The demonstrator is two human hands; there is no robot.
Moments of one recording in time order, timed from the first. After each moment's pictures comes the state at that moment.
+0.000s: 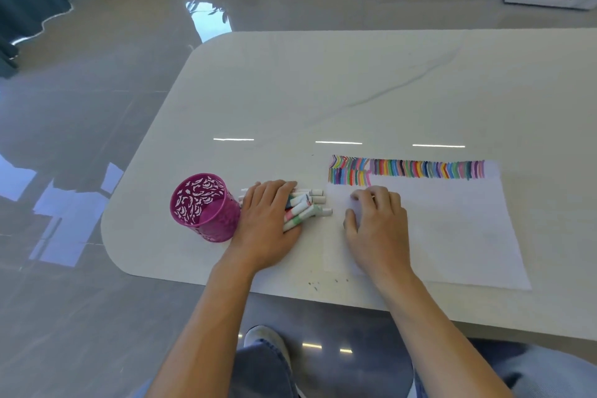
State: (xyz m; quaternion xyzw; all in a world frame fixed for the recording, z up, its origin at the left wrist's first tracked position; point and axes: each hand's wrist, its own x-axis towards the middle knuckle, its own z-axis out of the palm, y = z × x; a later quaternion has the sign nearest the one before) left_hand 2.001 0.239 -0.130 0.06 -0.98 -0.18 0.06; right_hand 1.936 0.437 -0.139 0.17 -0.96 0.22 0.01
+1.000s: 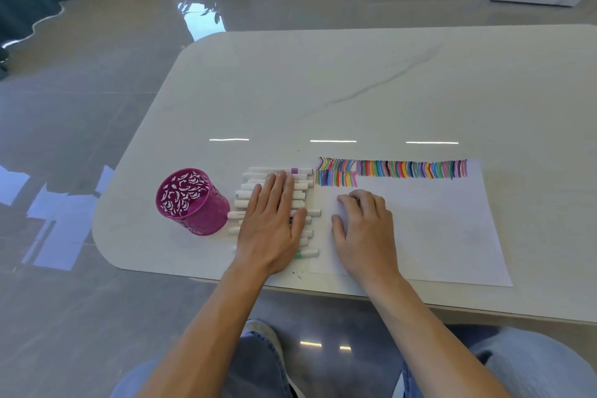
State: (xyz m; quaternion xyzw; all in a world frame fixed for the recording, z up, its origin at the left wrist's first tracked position) left_hand 2.004 0.279 -0.146 0.09 -0.99 -0.10 0.02; right_hand 1.952 0.456 -0.151 0.19 -0.95 0.23 0.02
